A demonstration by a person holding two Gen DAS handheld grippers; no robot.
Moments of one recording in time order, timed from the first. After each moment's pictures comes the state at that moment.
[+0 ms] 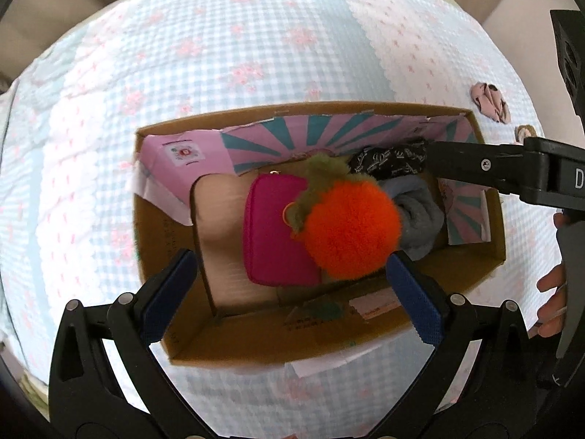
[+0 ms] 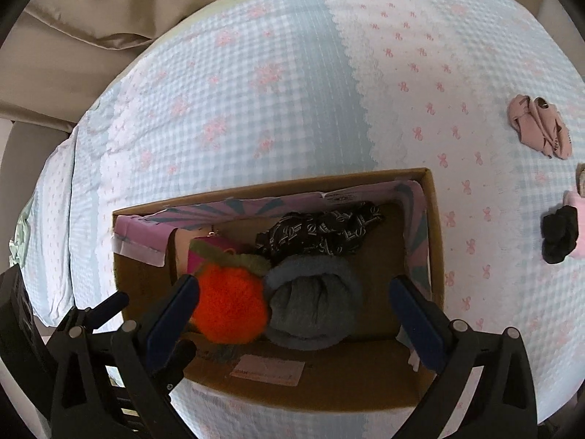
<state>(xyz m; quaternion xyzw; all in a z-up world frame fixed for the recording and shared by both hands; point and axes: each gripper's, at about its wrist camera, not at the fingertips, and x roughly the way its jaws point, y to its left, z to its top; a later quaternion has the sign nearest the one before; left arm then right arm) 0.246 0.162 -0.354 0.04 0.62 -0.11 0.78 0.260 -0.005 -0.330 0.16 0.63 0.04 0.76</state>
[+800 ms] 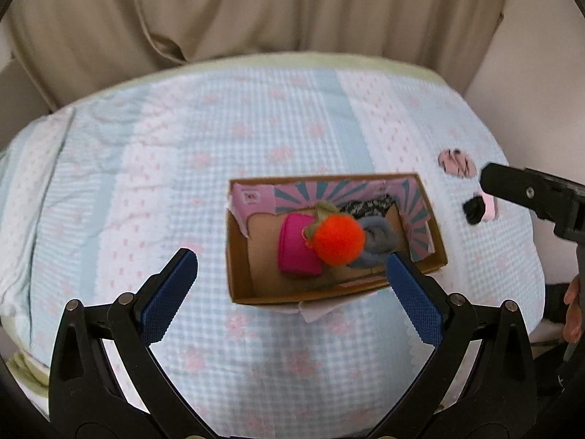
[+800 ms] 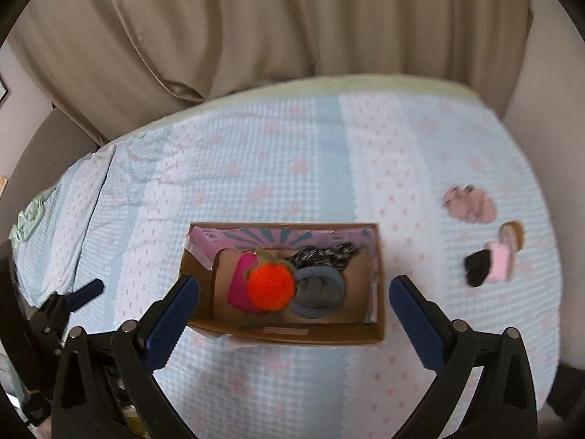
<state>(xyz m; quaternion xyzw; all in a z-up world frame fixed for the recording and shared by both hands) 0.147 0.201 -0.197 0.02 0.48 -0.07 0.87 0.151 0.020 -0.166 0.07 0.49 0.03 0.87</state>
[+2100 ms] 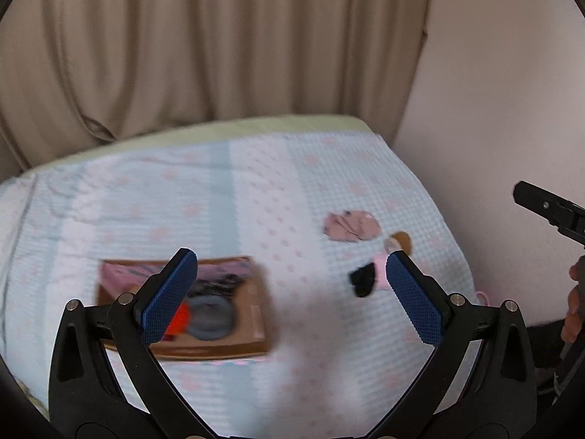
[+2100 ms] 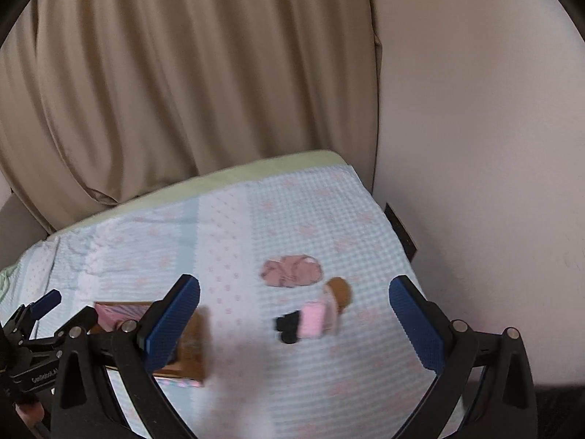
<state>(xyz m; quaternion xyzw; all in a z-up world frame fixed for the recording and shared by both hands) 0.144 -0.098 -0.149 0.02 0.40 -0.13 0.91 0.068 -0.281 -0.089 0.09 0.37 -0.10 0.92</state>
